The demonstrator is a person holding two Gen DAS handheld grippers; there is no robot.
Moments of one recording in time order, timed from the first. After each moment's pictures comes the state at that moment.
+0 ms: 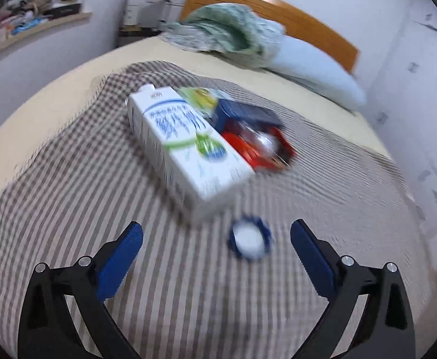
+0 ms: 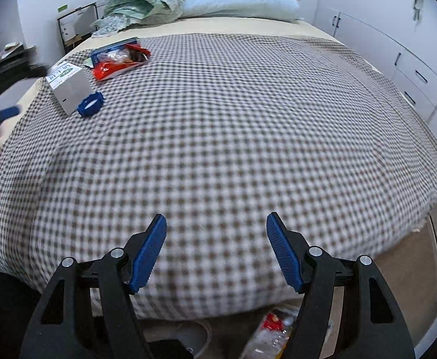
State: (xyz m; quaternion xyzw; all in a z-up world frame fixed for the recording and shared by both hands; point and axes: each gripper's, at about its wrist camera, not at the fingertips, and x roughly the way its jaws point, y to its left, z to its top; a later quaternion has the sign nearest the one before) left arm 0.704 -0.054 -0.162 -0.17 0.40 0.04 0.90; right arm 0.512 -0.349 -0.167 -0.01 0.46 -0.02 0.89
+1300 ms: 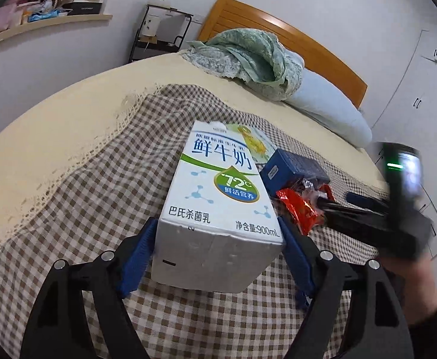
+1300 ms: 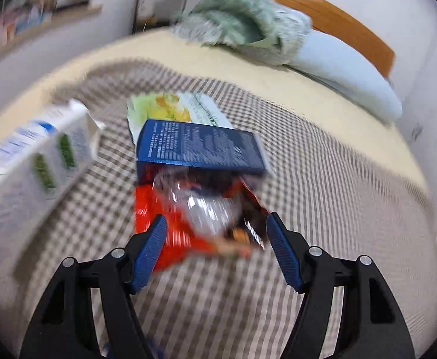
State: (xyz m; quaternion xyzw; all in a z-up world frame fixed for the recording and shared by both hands) left arm 0.708 0.069 -0.167 -0.21 0.34 0.03 0.92; right arm 0.847 -0.134 -0.154 -0.23 0.41 0.10 0.88
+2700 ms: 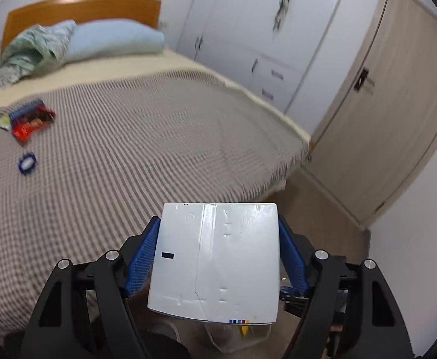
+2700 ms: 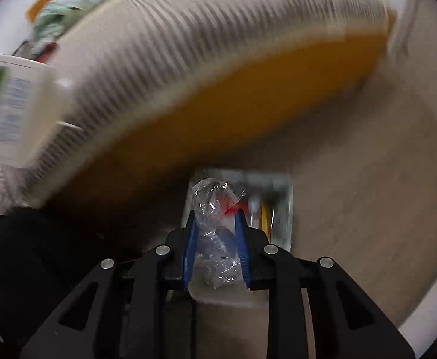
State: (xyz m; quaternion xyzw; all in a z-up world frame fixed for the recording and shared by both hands) left arm 0.399 -0.279 -0.081 -0.01 0.40 -0.37 0.84; right arm 0.277 -0.550 -0.291 0.21 0.56 -0.10 0.80
